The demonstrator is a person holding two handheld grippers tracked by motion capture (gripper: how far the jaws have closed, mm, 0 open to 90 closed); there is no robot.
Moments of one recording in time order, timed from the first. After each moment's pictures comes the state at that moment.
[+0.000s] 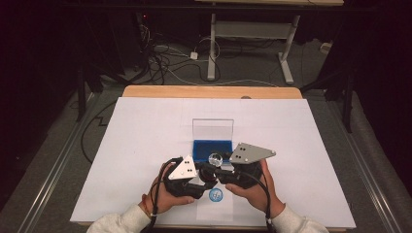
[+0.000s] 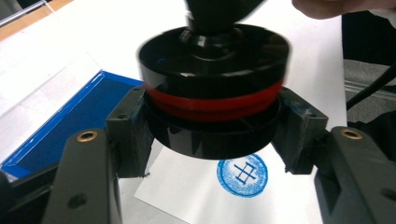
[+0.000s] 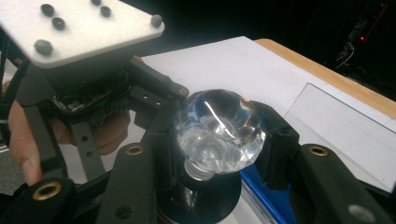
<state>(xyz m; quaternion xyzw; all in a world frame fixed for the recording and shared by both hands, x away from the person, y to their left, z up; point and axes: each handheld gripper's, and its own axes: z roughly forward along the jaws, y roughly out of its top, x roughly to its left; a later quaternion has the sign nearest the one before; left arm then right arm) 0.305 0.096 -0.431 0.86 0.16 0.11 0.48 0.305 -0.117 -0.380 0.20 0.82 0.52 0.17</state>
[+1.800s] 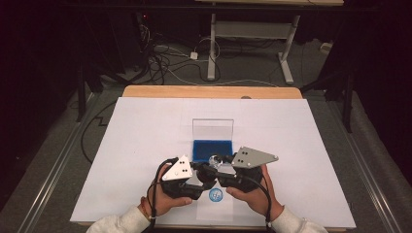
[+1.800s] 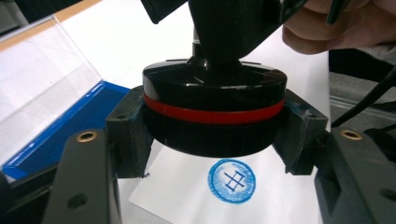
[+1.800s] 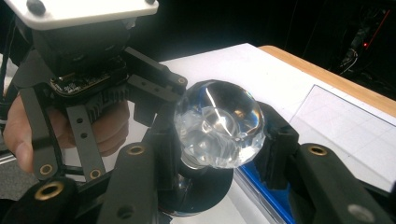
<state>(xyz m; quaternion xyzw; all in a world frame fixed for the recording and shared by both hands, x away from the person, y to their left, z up) 0.299 0.103 -0.426 0.84 0.16 0.10 0.51 0.299 -0.119 -0.388 0.20 0.80 0.54 0.16</state>
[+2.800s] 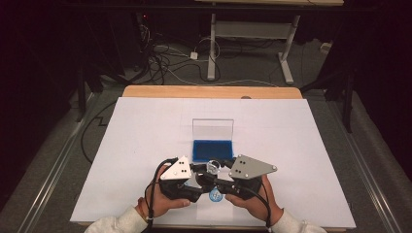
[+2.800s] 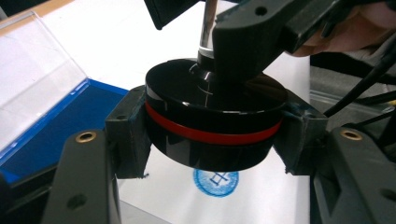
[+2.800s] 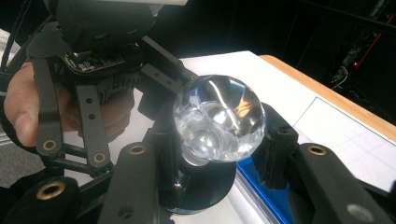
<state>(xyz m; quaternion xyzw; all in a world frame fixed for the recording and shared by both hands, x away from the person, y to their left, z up) 0.294 0.105 -0.419 0.85 0.16 0.07 0.50 0.283 -0.115 -0.388 0.16 0.81 0.53 0.19</state>
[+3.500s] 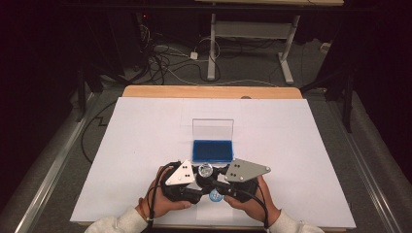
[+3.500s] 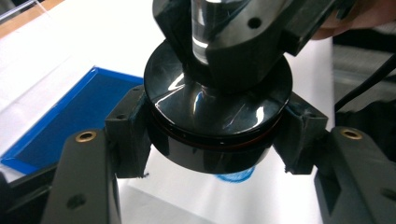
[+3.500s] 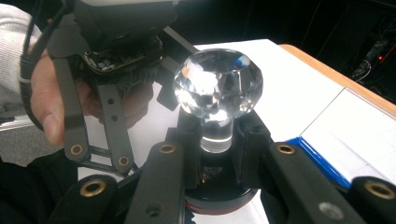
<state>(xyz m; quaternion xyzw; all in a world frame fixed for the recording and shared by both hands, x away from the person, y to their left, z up) 0.293 0.100 -0.430 0.87 0.14 0.12 0.46 0.284 -0.110 -0.400 0.14 0.82 0.52 0.17</state>
